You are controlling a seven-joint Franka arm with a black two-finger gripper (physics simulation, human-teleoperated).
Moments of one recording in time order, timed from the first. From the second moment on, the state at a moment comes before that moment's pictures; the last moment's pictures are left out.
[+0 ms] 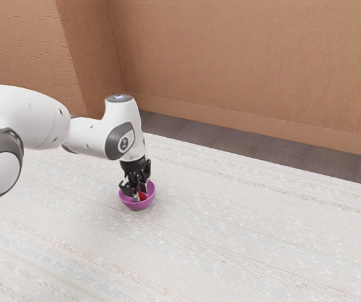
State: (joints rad) arm -0.16 0.51 0.19 -1.81 -0.12 2.30 -1.53
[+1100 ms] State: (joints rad) arm -0.16 0.53 0.19 -1.78 -0.12 2.29 -1.54
